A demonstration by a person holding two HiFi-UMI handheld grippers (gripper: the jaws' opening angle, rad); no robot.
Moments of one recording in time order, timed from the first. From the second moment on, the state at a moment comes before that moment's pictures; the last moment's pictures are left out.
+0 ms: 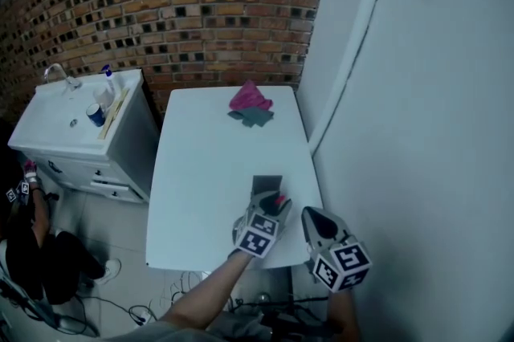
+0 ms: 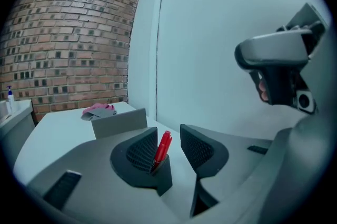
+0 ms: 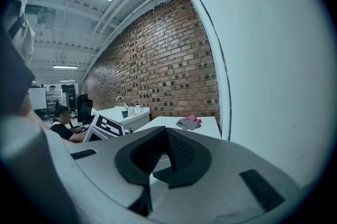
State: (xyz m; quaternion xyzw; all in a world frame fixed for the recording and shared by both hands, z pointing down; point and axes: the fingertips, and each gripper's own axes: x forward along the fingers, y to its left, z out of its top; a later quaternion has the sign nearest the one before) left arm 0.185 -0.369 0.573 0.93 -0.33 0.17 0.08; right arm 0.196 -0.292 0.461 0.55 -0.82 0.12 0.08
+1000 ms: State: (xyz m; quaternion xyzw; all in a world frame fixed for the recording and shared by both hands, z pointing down) left arm 0.155 -0.380 0.531 0.91 -0.37 0.15 0.07; right arm 0.191 -0.295 0.445 0.54 -0.83 0.11 0.07
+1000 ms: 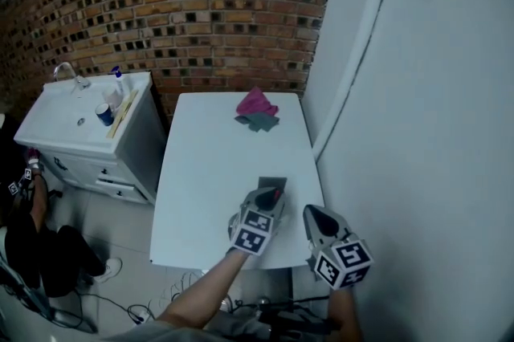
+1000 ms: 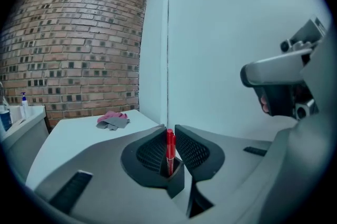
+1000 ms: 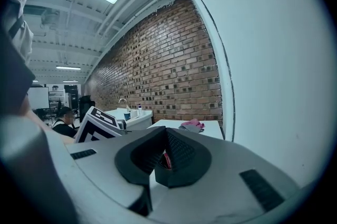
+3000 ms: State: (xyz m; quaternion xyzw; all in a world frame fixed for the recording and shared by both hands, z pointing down) left arm 0.023 -0.309 0.380 0.93 -0.35 -0.06 0.11; right arm 0.130 -0.274 0.388 0.49 -0.87 0.05 0.00
